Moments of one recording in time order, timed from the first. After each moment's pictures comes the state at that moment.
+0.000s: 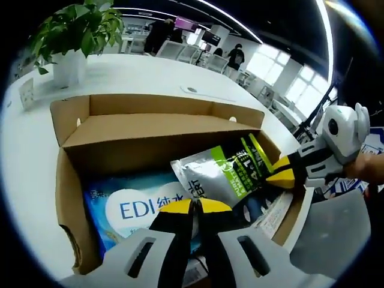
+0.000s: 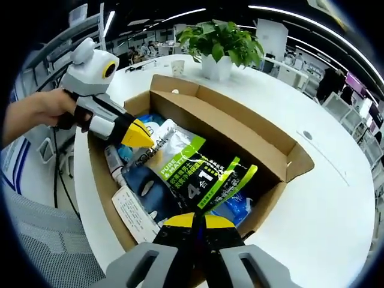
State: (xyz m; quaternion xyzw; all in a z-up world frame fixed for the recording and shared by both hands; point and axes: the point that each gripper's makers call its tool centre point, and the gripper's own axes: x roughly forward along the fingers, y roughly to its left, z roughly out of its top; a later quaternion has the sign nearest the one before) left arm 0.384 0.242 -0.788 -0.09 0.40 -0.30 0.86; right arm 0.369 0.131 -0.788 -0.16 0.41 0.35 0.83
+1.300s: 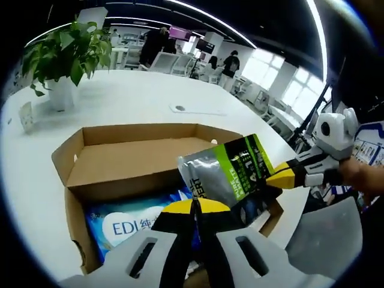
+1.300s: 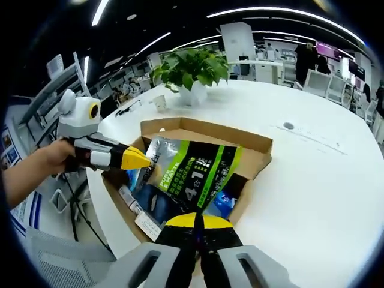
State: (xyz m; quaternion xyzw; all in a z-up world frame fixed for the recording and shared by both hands) left arm 0.389 0.220 -0.726 -0.08 0.36 -0.31 0.88; right arm 0.370 0.103 -0.732 -0.01 0.38 0.32 0.86
